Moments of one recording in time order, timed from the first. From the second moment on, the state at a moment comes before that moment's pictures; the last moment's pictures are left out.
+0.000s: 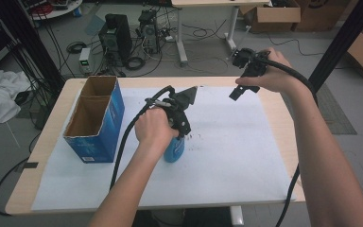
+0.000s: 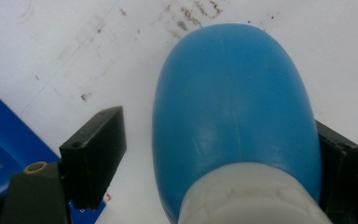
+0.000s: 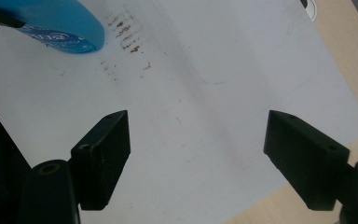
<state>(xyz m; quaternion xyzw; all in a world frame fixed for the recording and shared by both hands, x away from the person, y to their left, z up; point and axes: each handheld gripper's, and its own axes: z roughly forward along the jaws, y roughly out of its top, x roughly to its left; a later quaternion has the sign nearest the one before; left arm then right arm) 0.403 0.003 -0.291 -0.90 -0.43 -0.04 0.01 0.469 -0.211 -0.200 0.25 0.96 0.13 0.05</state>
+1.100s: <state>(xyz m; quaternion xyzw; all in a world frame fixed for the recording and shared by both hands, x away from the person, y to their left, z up) 0.405 0.002 -0.288 -0.90 -0.44 -0.01 0.01 0.467 -0.210 -0.202 0.25 0.96 0.13 0.05</state>
